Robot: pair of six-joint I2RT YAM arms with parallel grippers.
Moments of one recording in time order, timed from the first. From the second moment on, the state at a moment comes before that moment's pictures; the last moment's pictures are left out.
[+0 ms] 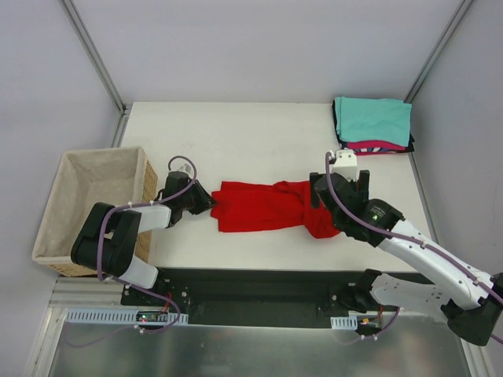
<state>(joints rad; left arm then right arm) -0.26 1.49 0.48 0.27 0.28 -0.80 0.87 0.97 0.98 -0.79 0.82 0.43</state>
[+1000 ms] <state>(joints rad) -0.26 1.33 0.48 0.05 0.28 -0.76 0.76 1.41 0.93 -0.60 0.63 0.45</state>
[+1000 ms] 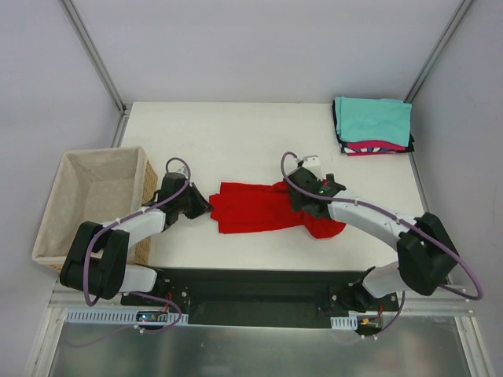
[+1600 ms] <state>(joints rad) -0.26 1.33 0.48 0.03 0.28 -0.74 0.72 1.63 1.19 -0.56 0.51 0.42</state>
